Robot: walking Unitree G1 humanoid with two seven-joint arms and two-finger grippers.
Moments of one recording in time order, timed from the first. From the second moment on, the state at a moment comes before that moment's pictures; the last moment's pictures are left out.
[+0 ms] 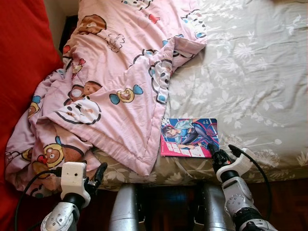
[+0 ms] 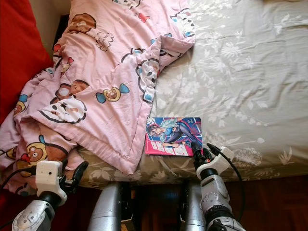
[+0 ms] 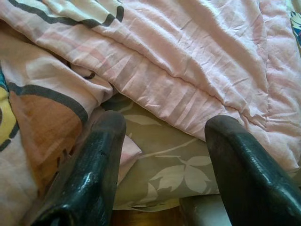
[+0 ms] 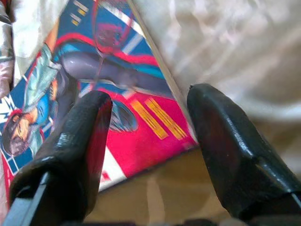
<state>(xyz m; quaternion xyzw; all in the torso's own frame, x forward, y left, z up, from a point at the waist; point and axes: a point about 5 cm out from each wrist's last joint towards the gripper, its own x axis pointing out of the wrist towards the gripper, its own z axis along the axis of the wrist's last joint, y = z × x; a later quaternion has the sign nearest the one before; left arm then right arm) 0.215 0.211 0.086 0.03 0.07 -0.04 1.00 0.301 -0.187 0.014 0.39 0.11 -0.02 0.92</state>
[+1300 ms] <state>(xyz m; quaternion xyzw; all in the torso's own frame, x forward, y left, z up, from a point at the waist) 0.214 0.215 0.093 0.05 0.07 -0.04 1.00 0.298 -0.192 0.010 0.53 0.10 -0.02 0.84</state>
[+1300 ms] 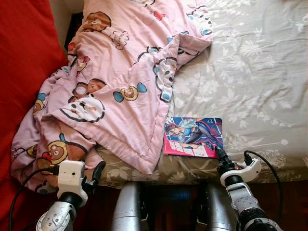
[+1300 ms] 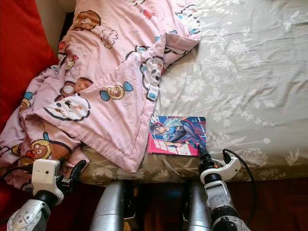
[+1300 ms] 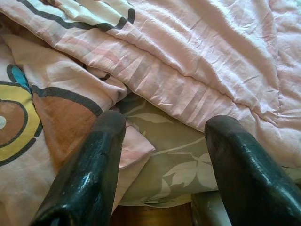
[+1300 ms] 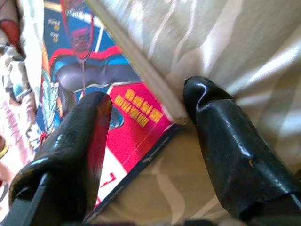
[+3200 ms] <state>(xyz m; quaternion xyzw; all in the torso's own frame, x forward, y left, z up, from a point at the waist) 0.270 0.198 0.084 -0.01 0.01 0.02 1.00 0.318 -0.168 0.079 0.19 -0.04 0.04 0.98</state>
